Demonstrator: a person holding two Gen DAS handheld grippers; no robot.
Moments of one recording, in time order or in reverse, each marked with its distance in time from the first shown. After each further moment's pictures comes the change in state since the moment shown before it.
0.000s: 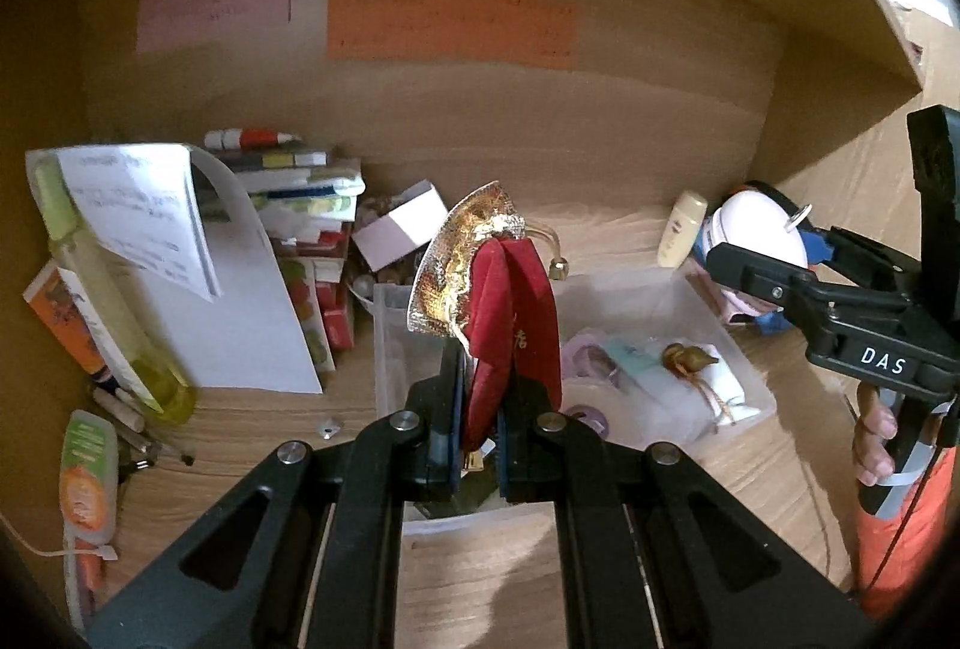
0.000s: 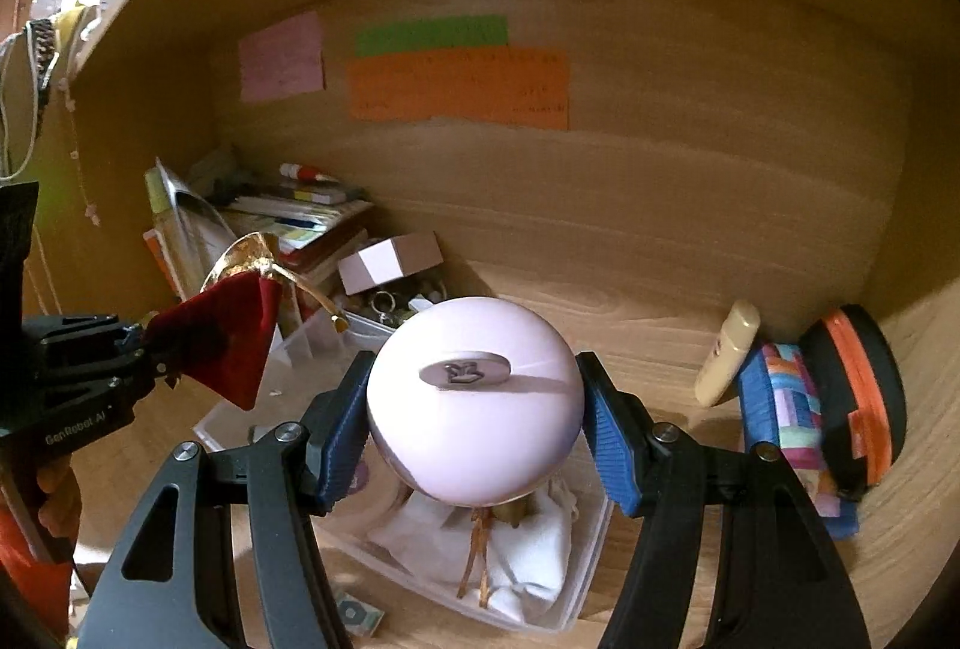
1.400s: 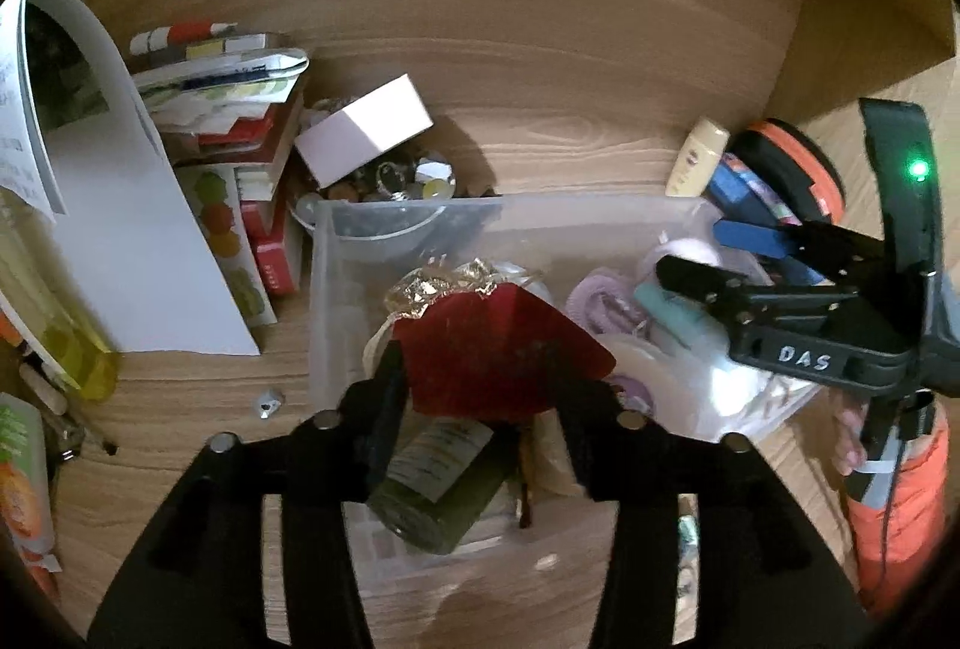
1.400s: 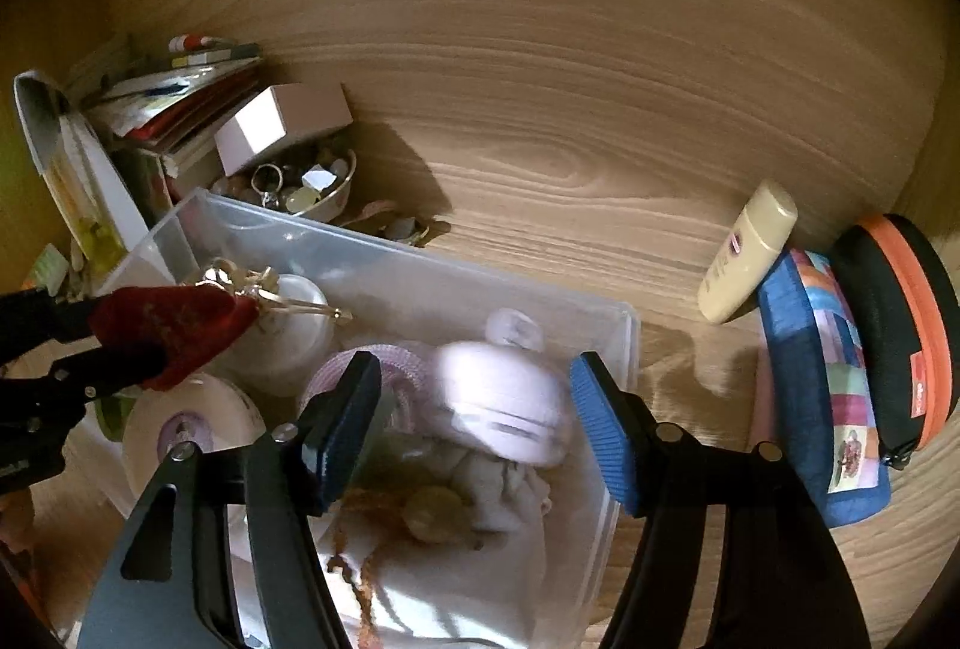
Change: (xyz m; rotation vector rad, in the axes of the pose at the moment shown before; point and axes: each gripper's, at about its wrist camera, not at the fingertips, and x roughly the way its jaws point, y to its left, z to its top) left arm 0.066 0.004 -0.018 -0.016 0.138 -0.070; right arm 0.092 -0.026 -0.035 0.005 0.246 -0.107
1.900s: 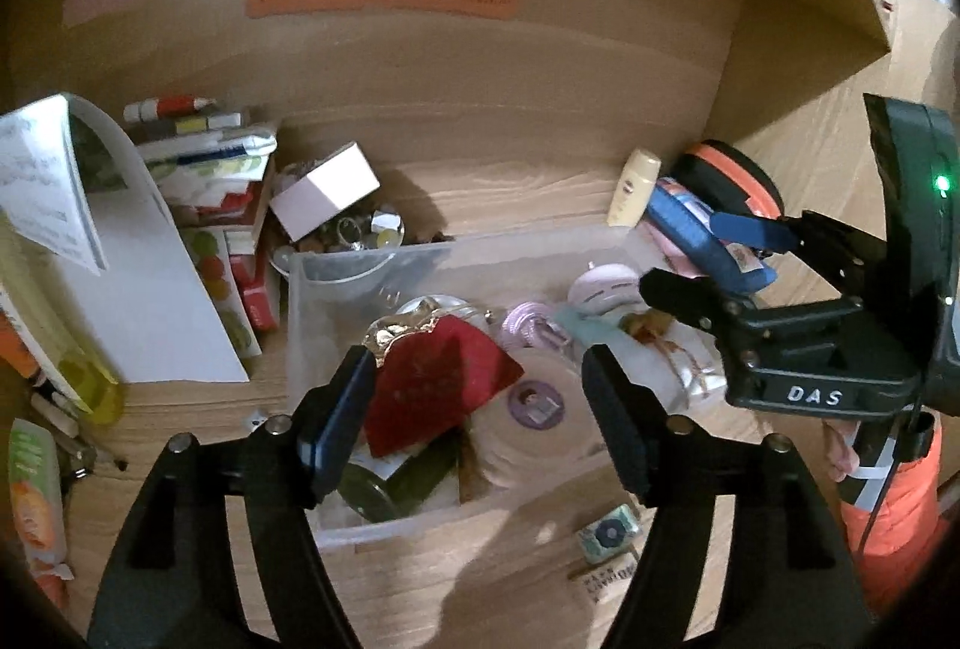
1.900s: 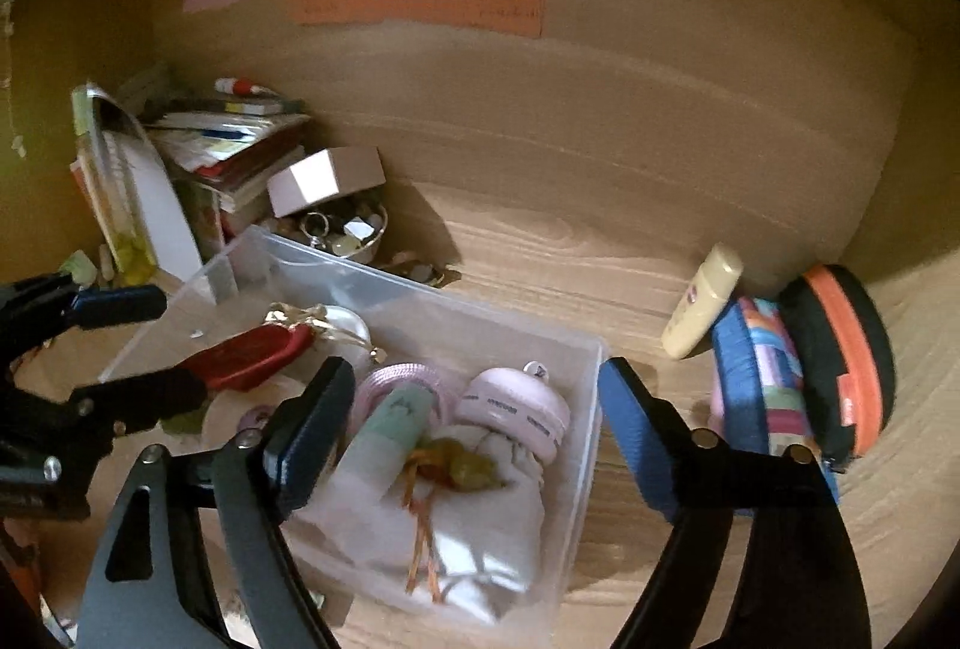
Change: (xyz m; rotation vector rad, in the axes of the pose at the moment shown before) left arm -0.041 -0.023 0.002 0.067 -0.088 -0.046; right arm -0.066 0.014 -0.007 -0.052 -0.132 -0.039
